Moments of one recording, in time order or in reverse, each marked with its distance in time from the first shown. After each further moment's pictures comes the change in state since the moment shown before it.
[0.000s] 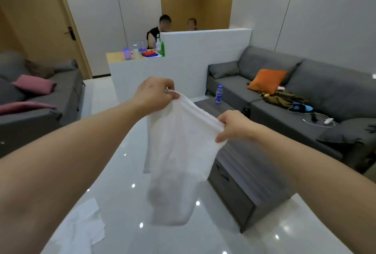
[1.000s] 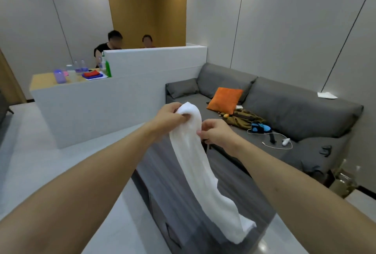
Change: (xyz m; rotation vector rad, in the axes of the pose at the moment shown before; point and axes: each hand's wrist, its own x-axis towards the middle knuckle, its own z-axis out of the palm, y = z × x) left_hand 0.287 0.211 0.234 -0.809 -0.300 -0.027; right_hand 0.180 0.270 -0.141 0.750 0.255 0.141
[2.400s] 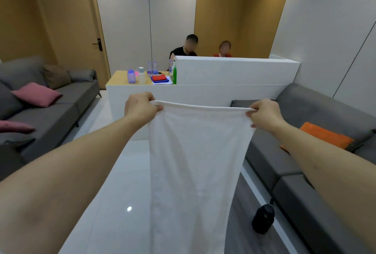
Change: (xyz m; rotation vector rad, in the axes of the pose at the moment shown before) left_hand 0.292 -0.127 -0.271 0.623 0.766 -0.350; right_hand 0.499 -0.072 0.000 -0.541 0.113 -0.253
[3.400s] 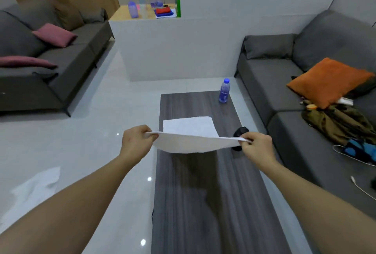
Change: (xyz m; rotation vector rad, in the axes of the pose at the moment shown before) left_hand -0.371 0.003 0.173 0.036 -0.126 -0.284; right_hand -0.248 0.315 0.067 0.175 -0.169 0.011
